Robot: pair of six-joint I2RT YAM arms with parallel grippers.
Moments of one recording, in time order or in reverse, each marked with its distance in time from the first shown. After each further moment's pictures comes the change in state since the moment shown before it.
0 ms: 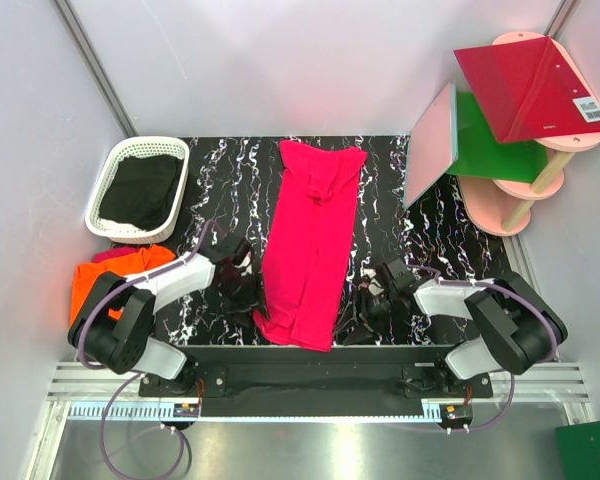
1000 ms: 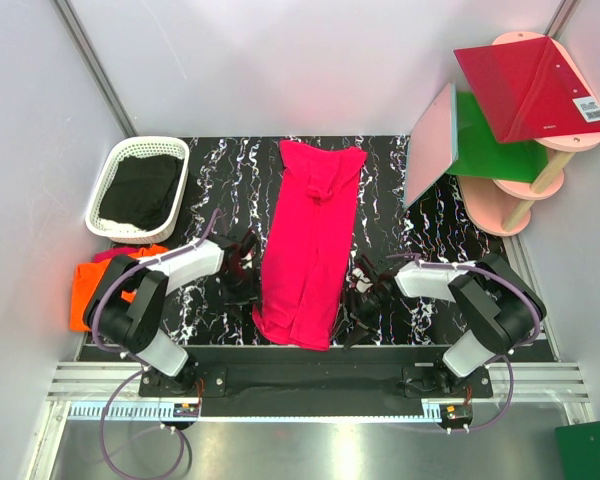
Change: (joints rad) left arm 0.000 0.108 0.117 -0.108 -0.166 0.037; right arm 0.080 0.145 0.209 -0.283 0.070 -0.161
